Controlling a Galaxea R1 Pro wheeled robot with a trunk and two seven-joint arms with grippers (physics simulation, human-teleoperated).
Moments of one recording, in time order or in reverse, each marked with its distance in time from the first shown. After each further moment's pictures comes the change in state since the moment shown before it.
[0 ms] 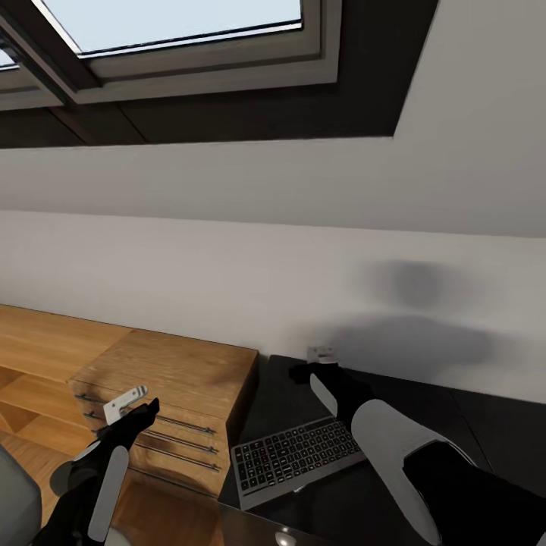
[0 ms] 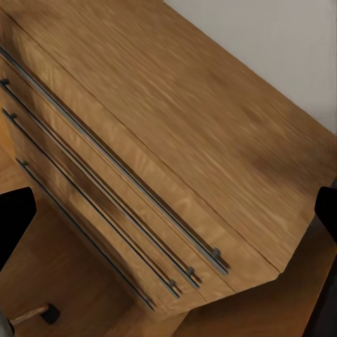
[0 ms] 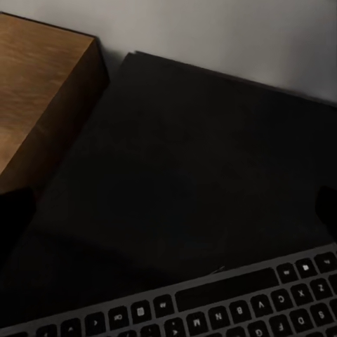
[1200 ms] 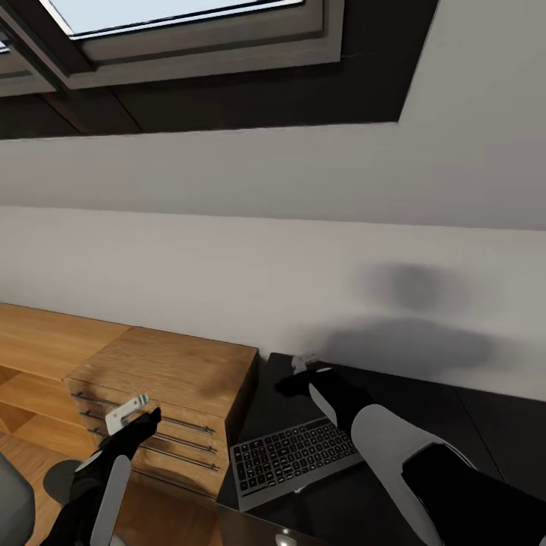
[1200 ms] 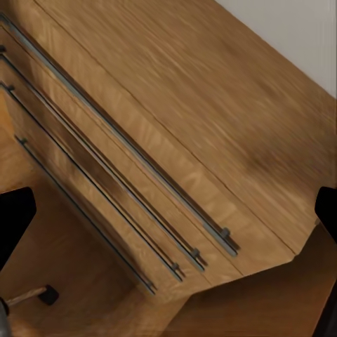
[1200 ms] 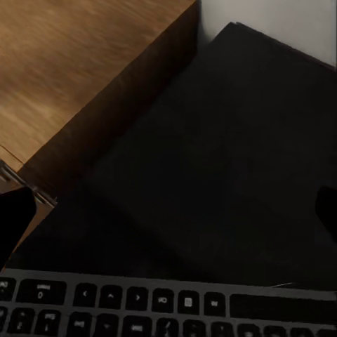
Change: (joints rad) left arm 0.024 -0.024 0.018 0.018 -0.002 -0.006 -0.003; right arm 0.012 0.000 0.065 0.024 0.127 0.000 0.289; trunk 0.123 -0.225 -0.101
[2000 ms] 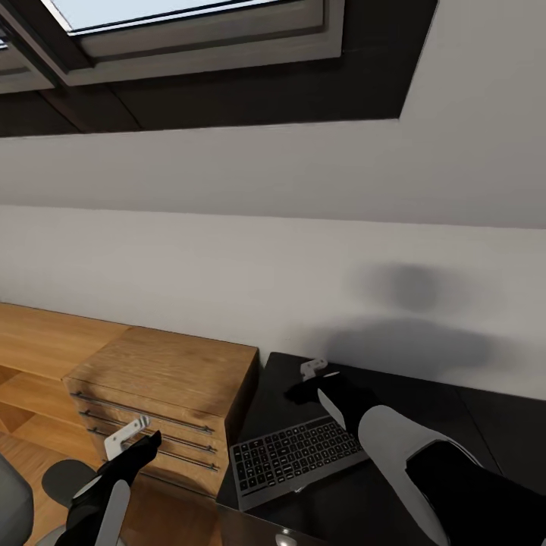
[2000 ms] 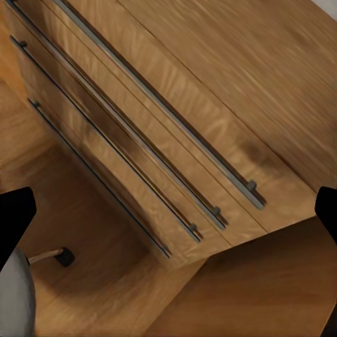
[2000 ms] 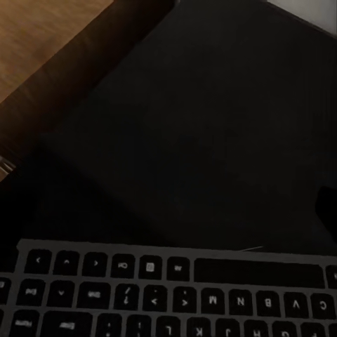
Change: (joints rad) left arm 0.076 -0.022 0.008 0.009 -0.005 -0.006 0.000; right arm -0.007 -0.028 0.003 0.066 0.028 -0.001 0.013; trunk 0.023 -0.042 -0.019
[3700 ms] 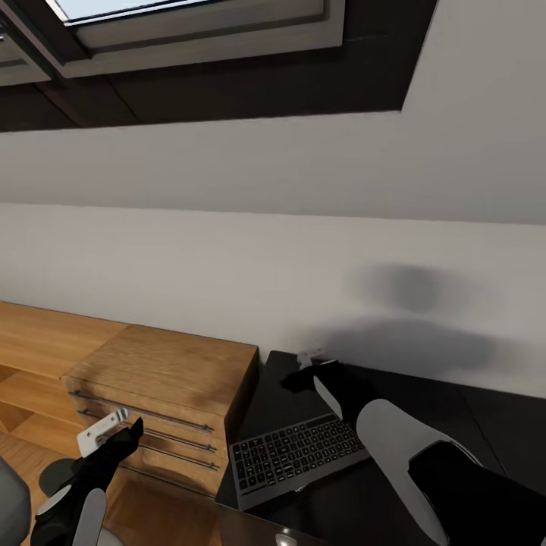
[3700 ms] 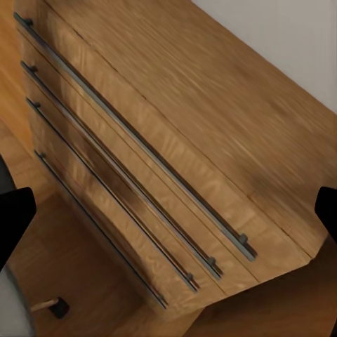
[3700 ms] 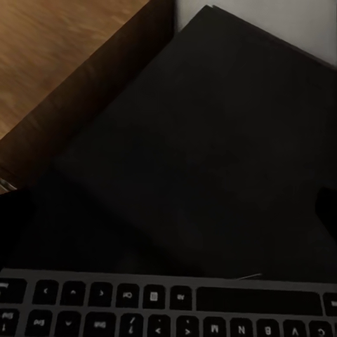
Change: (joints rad) left arm 0.091 -0.008 0.018 -0.255 0.004 0.010 -0.006; right arm -0.003 0.001 -0.007 -0.114 -0.007 0.091 -0.026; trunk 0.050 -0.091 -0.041
